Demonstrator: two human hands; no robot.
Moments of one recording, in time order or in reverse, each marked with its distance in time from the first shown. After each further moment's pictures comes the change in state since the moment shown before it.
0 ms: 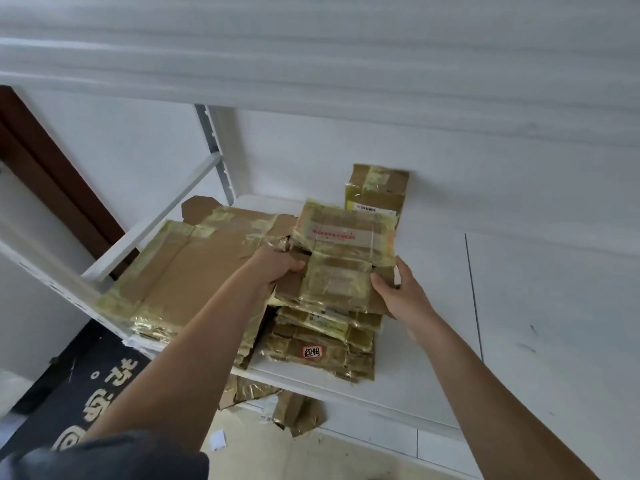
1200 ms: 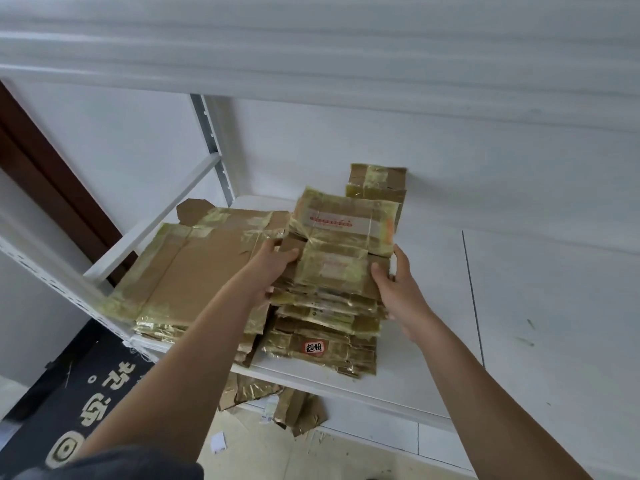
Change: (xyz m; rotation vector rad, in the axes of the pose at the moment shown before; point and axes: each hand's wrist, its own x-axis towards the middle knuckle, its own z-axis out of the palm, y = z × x) left_hand -0.015 -0.010 -0.003 -0.120 0.004 0.039; right_hand -0.004 0.000 0.013 0.026 -0.014 -0.079
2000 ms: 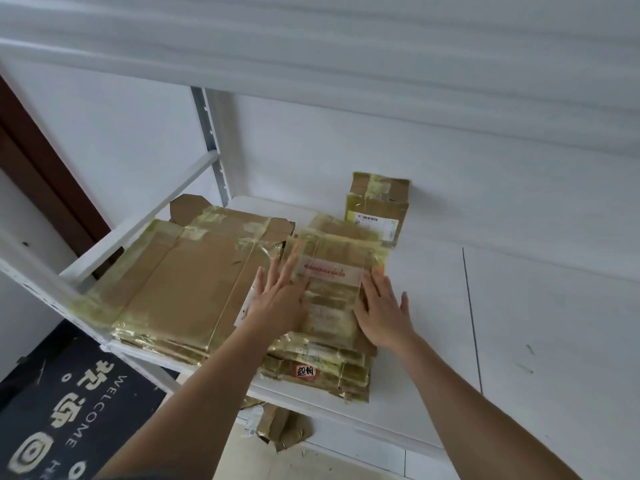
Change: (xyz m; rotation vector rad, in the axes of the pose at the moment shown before) left_hand 0.020 -0.049 0.031 1.177 0.057 0.474; right_hand 0.038 0.031 0.012 -0.970 -0.118 -0.215
